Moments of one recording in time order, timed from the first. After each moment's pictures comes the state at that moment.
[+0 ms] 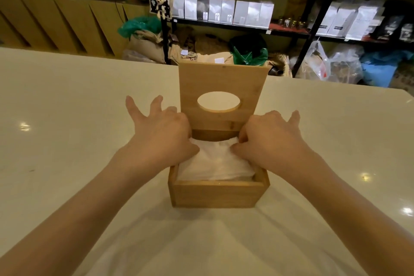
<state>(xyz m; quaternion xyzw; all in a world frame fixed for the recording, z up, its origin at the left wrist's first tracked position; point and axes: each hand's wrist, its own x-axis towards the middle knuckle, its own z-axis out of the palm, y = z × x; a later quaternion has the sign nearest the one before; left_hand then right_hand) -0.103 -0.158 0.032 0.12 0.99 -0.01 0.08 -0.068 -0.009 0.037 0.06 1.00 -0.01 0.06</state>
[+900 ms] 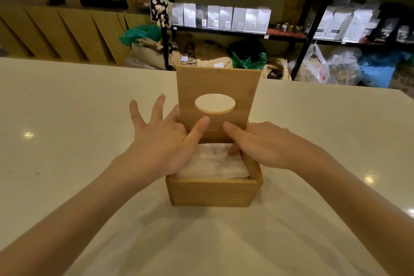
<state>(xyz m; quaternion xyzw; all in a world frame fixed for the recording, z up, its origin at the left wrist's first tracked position) -0.090 -0.159 0.026 0.14 0.99 0.06 0.05 -0.059 -0.006 0.046 0.07 0.97 -0.18 0.16</state>
